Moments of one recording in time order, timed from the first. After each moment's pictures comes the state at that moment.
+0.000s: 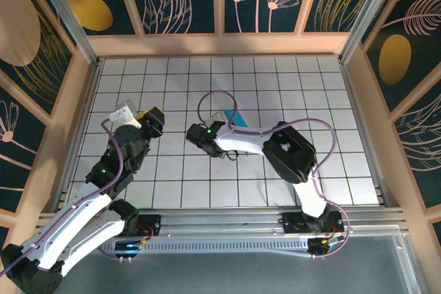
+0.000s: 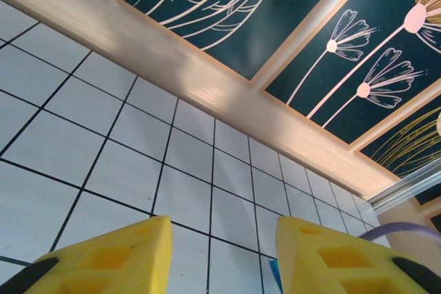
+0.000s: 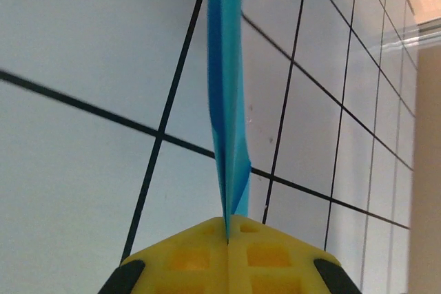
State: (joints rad) left arm -0.59 0.70 0.62 -0.12 -0.44 -0.75; right arm 1.04 2.08 1.45 -0.94 0.89 0.47
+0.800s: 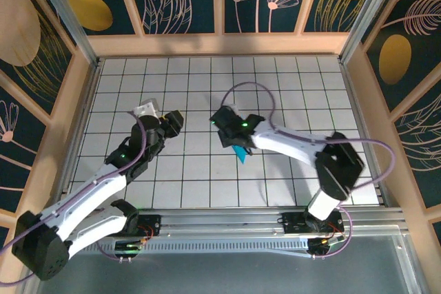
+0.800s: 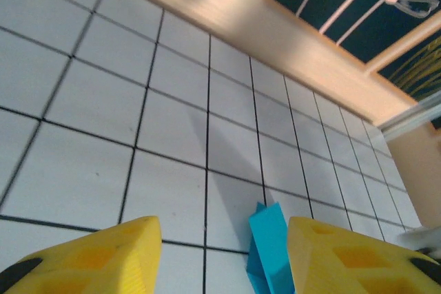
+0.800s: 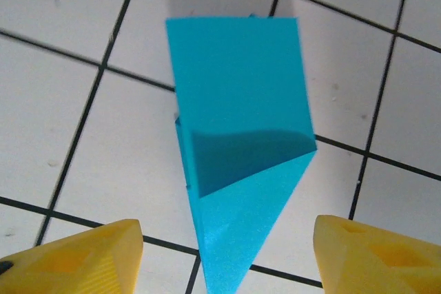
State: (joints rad) left arm -0.59 0.98 0.62 -0.04 -0.23 -0.80; right arm 0.90 1.61 1.17 -0.65 0.37 0.45
